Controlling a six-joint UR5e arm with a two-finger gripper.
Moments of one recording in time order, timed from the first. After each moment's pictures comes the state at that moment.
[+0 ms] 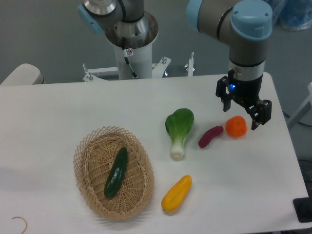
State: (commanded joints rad) arm 2.70 -1.84 -1.48 -1.12 1.54 1.57
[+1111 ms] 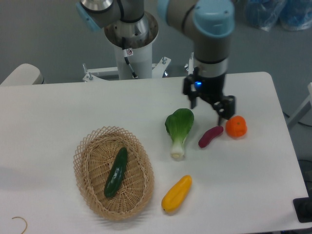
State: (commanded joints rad) arm 2.46 -1.72 -1.71 -1.11 1.53 0.94
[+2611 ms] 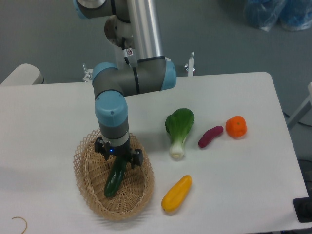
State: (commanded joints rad) arm 2.18 -2.04 -1.77 -0.78 1.54 0.54
